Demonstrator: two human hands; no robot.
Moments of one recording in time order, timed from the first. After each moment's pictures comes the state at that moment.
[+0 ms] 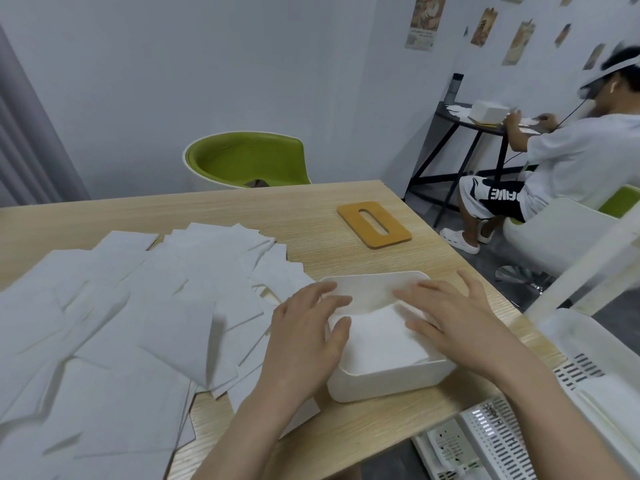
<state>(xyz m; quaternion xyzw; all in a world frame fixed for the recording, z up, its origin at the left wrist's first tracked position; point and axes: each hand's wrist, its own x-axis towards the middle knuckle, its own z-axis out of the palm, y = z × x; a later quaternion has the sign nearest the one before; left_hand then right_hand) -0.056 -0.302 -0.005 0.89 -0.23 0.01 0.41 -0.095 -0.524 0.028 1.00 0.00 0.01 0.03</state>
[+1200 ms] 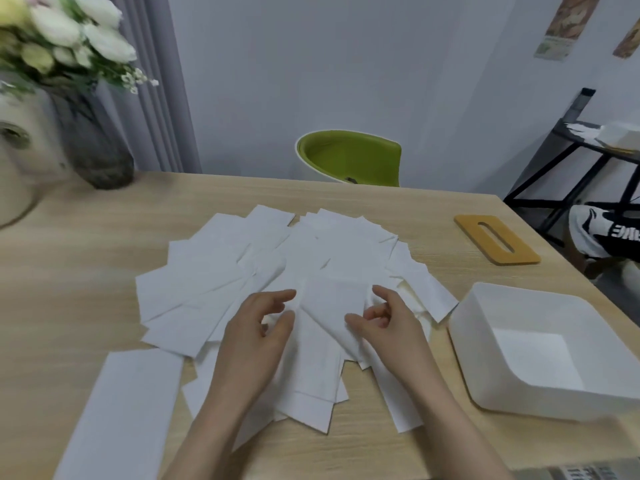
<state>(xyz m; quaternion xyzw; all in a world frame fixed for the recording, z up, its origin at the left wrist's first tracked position) -0.072 -0.087 -0.032 0.80 0.02 0.10 0.59 -0.053 -0.277 -0.026 0.86 -0.09 -0.01 -0.51</state>
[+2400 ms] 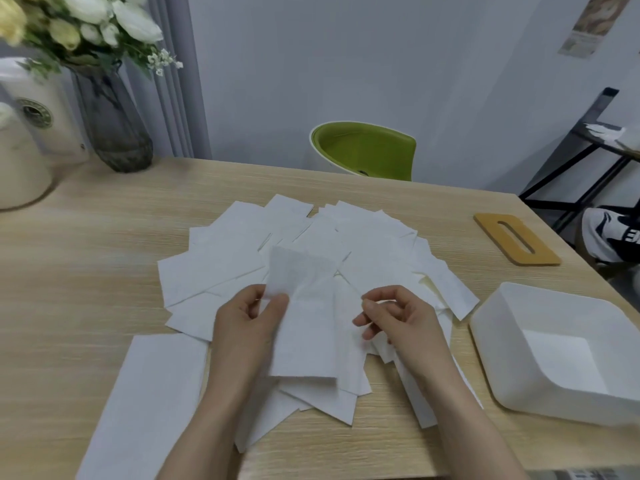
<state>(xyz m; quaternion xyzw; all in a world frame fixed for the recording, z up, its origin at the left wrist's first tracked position) -0.075 -0.059 -0.037 0.68 0.13 0.10 0.72 -0.063 -0.254 -0.010 0.76 -0.04 -0.02 -0.65</state>
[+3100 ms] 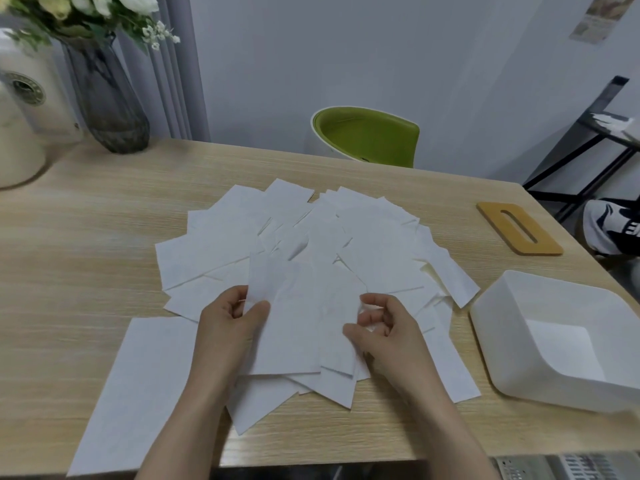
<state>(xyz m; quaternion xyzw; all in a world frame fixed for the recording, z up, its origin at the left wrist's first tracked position) -0.082 -0.042 -0.058 0.69 0.18 0.05 0.70 -0.079 -0.246 -0.040 0.81 -0.09 -0.04 -0.58</state>
